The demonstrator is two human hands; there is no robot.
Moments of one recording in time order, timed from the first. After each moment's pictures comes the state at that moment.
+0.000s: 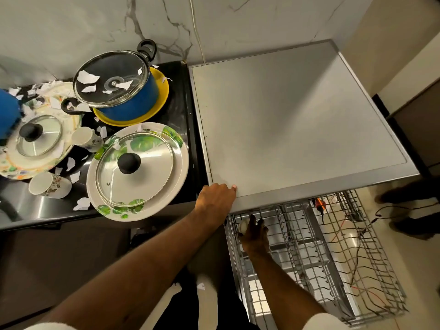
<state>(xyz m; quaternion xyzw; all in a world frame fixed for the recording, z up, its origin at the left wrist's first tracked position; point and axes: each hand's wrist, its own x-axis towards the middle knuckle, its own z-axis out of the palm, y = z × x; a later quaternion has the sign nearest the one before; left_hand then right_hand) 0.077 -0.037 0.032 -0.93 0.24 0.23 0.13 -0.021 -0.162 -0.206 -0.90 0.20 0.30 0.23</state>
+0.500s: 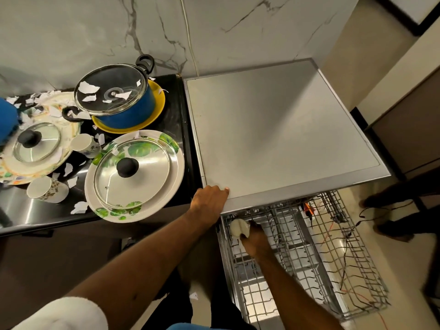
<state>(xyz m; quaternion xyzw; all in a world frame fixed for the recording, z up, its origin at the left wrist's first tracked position) 0.071 -0.033 0.035 -0.94 0.23 0.22 0.10 -0.031 -0.194 -0.165 -0.89 0.18 0.25 0.33</state>
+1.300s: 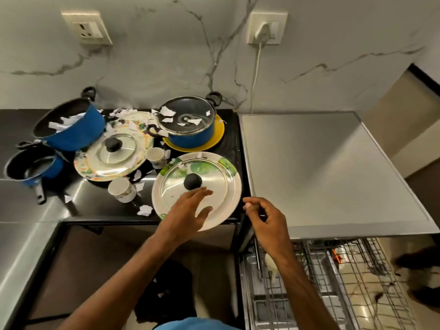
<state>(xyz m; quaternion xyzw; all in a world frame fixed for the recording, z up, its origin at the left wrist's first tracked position) 0.037 0.184 0.091 -0.95 0.07 0.02 -0.30 0.022 -0.058 0.082 -0.80 0.03 0.01 0.59</state>
